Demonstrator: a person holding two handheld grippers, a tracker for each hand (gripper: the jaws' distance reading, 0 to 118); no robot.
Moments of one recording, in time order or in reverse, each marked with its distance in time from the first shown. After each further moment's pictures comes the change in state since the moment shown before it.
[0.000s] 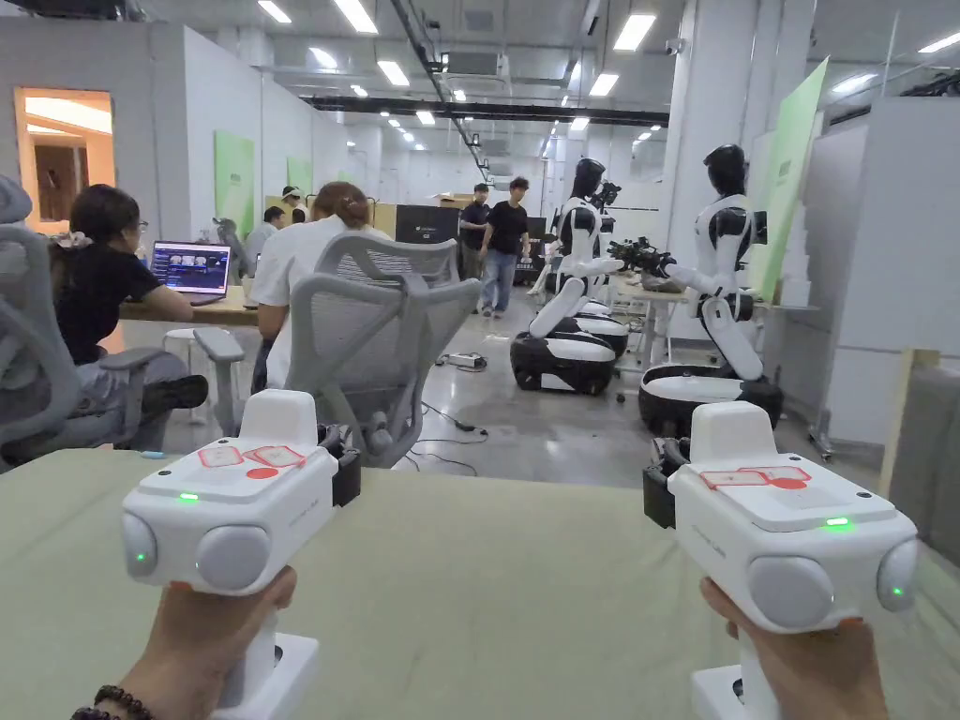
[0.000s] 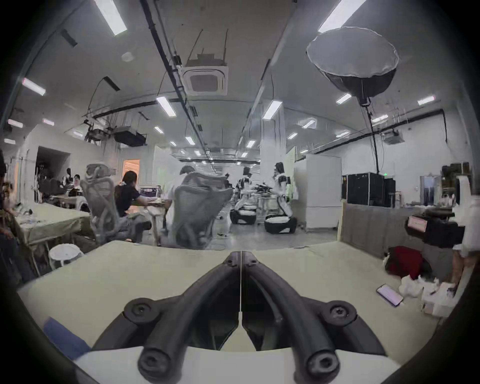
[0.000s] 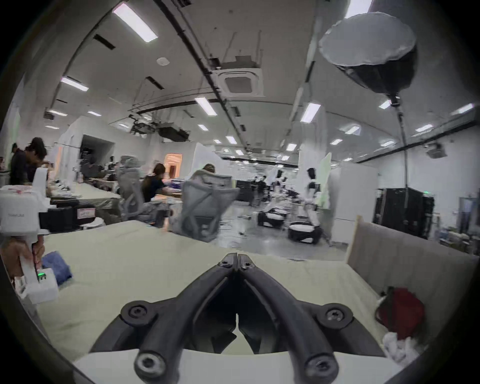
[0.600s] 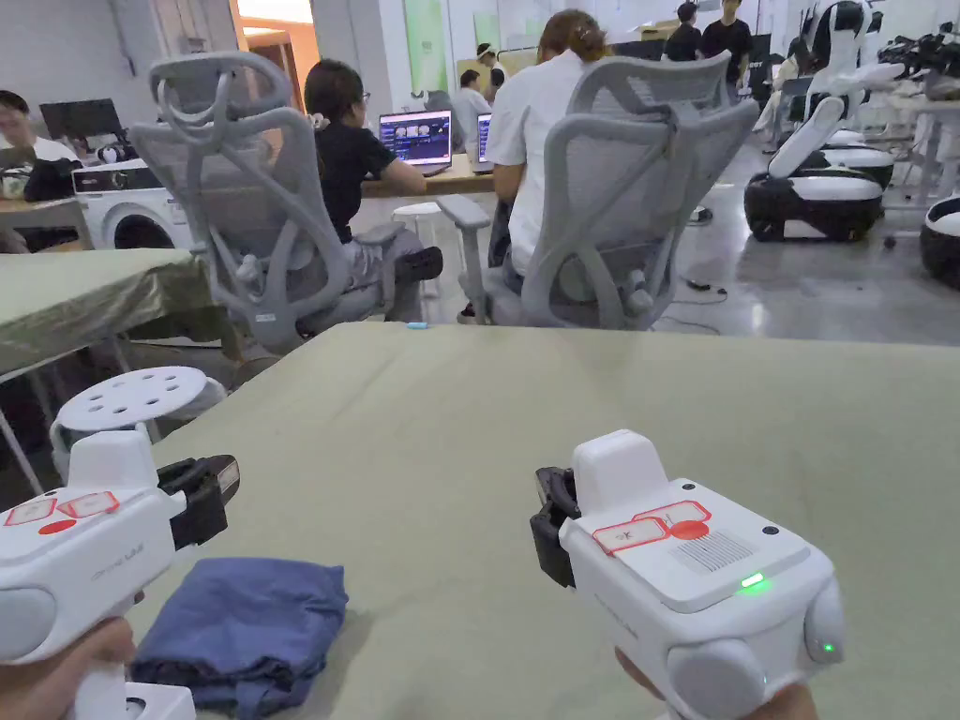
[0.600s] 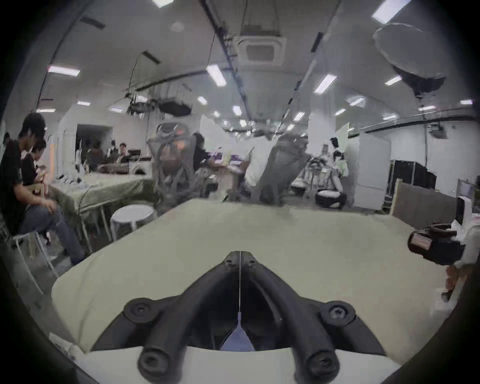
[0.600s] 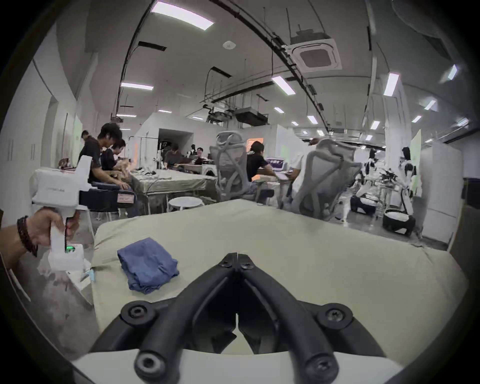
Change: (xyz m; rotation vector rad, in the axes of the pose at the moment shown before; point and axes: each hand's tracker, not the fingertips) left arm -0.322 -0.070 0.154 -0.152 0.256 0.031; right arm -0.340 -0.067 -0.048 -0.107 0.572 0.027
